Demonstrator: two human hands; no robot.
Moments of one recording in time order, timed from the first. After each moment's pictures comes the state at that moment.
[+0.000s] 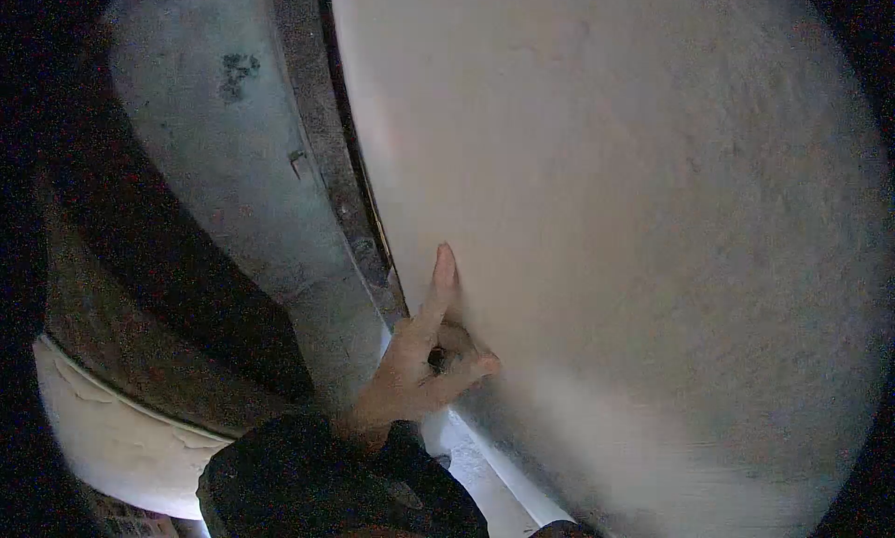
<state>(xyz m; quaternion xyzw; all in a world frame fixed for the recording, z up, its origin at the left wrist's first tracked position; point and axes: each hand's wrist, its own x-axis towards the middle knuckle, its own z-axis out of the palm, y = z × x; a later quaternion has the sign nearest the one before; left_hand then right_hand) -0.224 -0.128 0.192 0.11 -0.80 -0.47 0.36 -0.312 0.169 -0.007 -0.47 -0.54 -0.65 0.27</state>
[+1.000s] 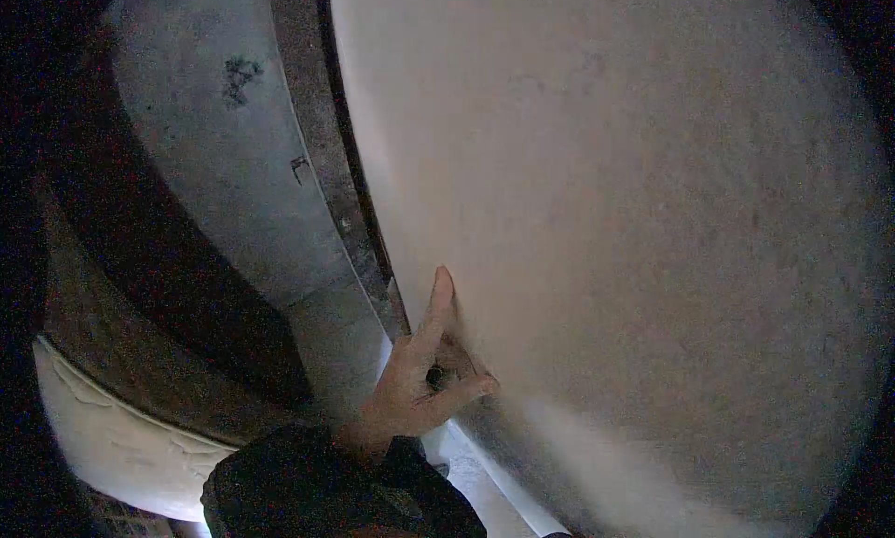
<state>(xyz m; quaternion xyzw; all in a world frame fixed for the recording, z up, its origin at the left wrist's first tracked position) -0.235 -0.125 0.214 0.09 -0.79 -0.48 0.37 -0.325 0.172 0.014 -0.38 -0.63 -0.49 0.47</state>
